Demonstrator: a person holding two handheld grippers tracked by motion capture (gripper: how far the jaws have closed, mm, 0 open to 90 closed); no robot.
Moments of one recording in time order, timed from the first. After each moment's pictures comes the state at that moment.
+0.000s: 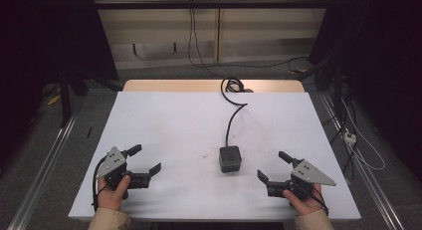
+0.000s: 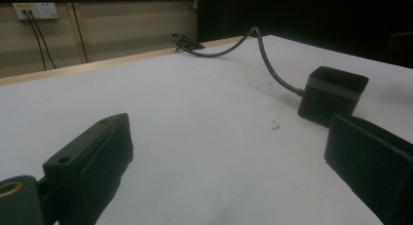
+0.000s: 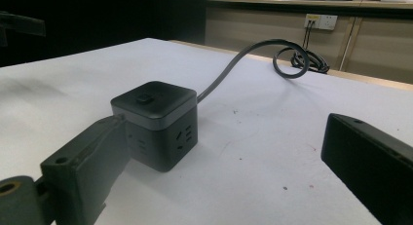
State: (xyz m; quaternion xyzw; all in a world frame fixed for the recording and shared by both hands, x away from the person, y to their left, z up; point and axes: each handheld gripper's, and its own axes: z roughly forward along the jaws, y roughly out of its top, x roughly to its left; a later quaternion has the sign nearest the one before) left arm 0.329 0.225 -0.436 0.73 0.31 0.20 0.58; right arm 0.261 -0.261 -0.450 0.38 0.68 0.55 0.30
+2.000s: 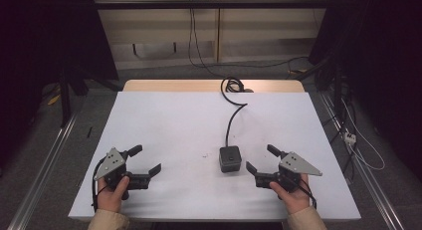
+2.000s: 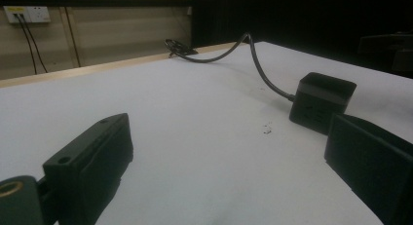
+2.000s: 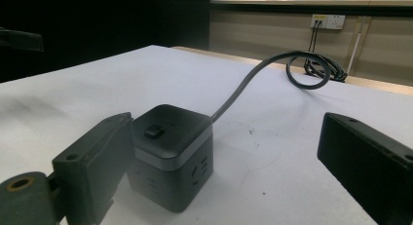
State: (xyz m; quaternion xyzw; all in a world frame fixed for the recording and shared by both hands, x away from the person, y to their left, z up) left arm 0.328 0.227 -0.437 0.73 0.30 0.19 0.59; right arm 0.282 -0.233 -0.442 0.39 0.67 0.56 0.29
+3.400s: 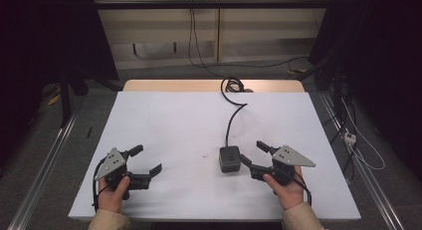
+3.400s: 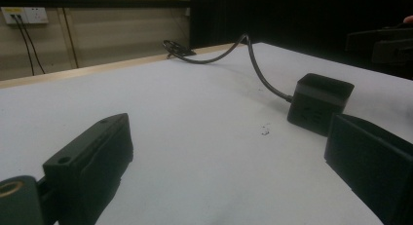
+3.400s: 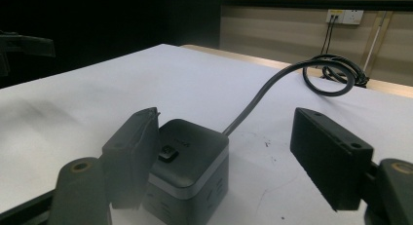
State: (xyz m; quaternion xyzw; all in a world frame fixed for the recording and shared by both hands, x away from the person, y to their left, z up) left arm 0.327 0.224 -0.437 0.72 0.30 0.19 0.60; right arm 0.296 -0.220 -0.431 0.38 0.69 0.56 0.26
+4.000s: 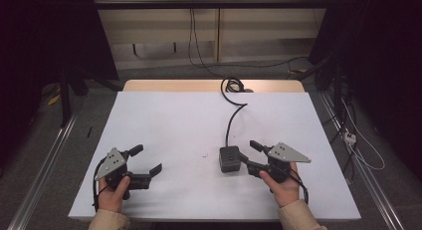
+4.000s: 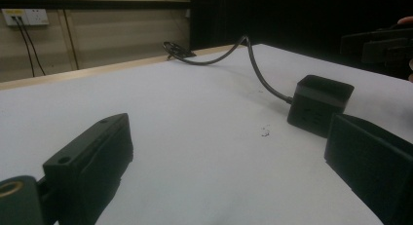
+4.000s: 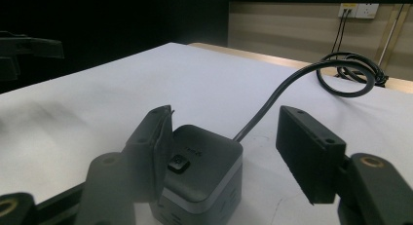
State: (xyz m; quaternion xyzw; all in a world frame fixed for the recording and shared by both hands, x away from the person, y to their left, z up) left arm 0.328 0.225 -0.437 0.72 0.30 0.19 0.60; right arm 0.304 -0.212 -0.429 0.38 0.69 0.56 0.25
